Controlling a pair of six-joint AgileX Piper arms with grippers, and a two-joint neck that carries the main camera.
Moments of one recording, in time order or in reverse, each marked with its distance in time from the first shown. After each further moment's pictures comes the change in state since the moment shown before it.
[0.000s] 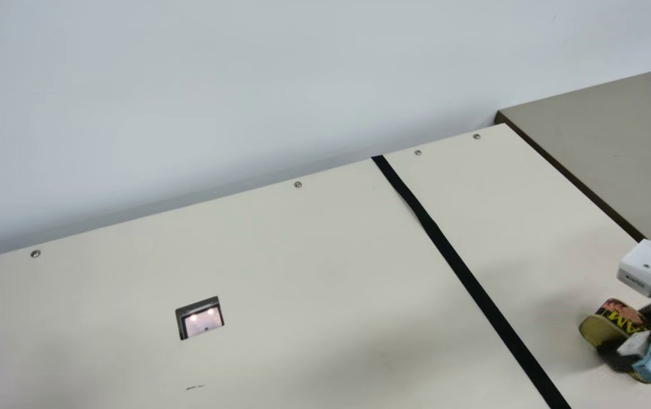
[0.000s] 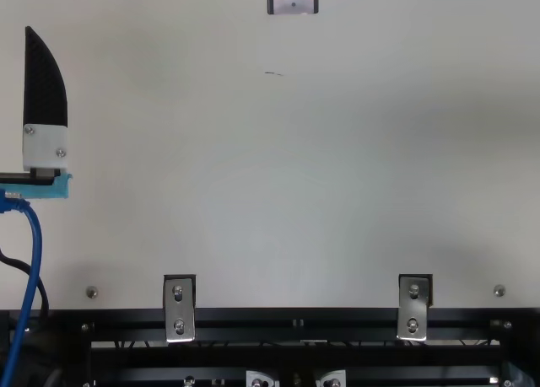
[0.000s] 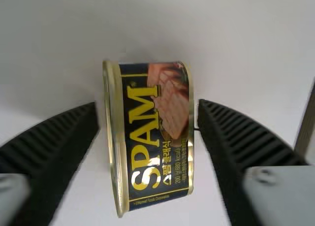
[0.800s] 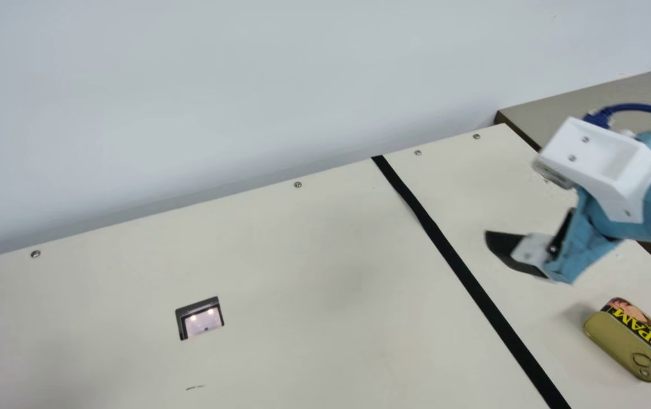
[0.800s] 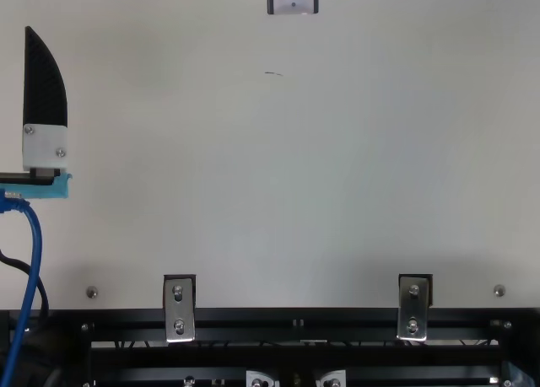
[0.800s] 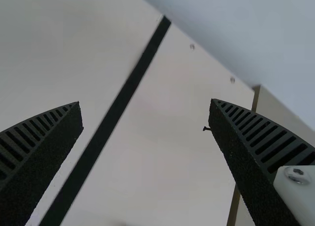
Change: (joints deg) left arm 0.0 0.0 0.0 0.0 0.0 0.0; right arm 30.7 -17.7 -9.0 15.4 3.2 5.7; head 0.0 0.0
